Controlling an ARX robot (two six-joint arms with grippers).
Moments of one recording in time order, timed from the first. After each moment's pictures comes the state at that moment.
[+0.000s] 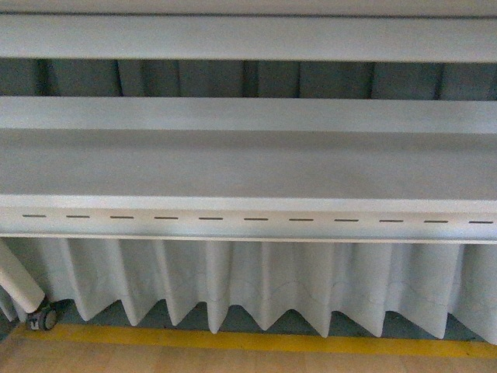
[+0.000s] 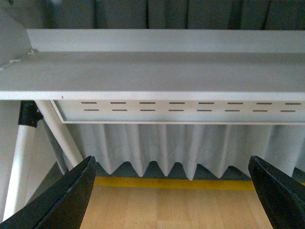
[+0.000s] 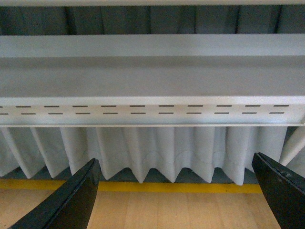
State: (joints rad) left arm 0.00 0.00 0.01 -0.01 0.00 0.00; right arm 0.01 0.00 0.01 -0.01 0.00 -0.01
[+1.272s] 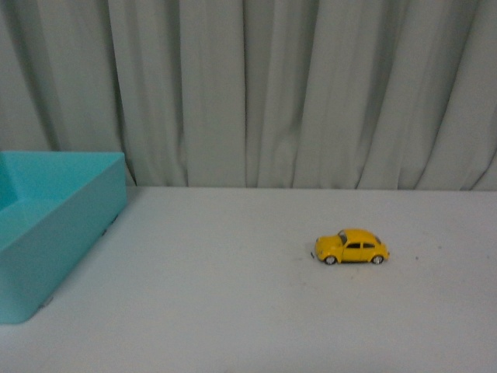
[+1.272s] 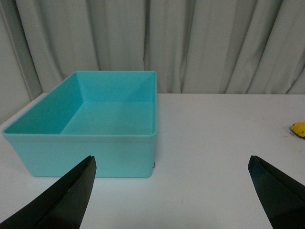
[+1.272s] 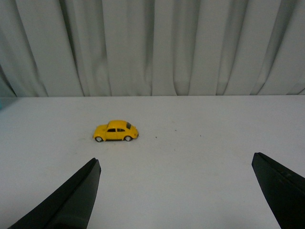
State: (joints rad) left arm 0.00 0.00 0.01 0.00 0.00 0.00; right arm 0.01 0.00 0.01 0.00 0.00 -0.01
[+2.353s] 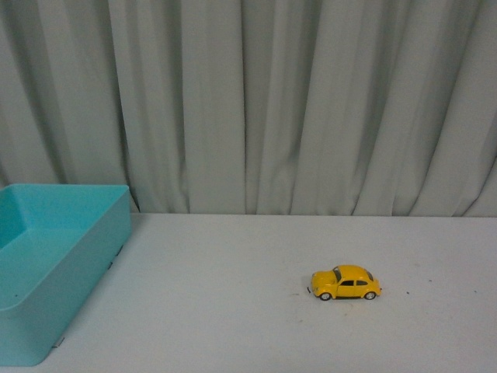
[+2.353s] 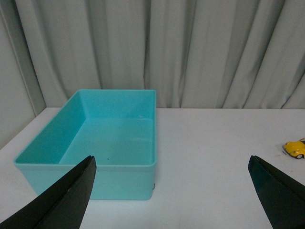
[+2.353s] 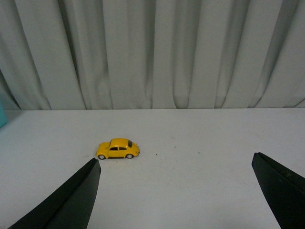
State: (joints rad) left arm 0.00 0.00 0.01 0.00 0.00 0.00; right arm 0.01 0.00 0.01 0.00 0.00 -0.01
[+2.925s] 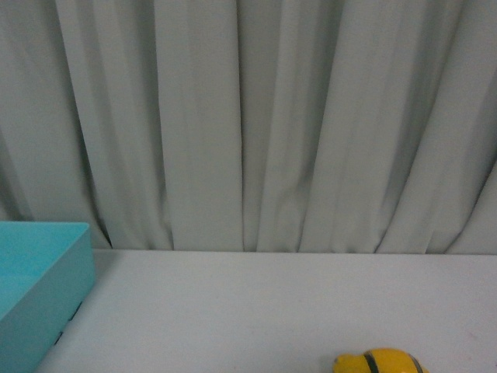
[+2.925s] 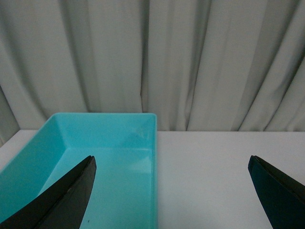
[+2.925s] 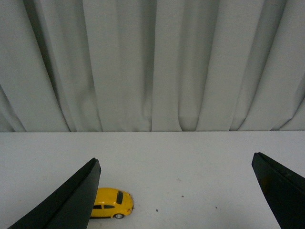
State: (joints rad) left arm 0.00 0.00 0.01 0.00 0.00 0.00; right arm 0.01 0.00 0.01 0.00 0.00 -0.01
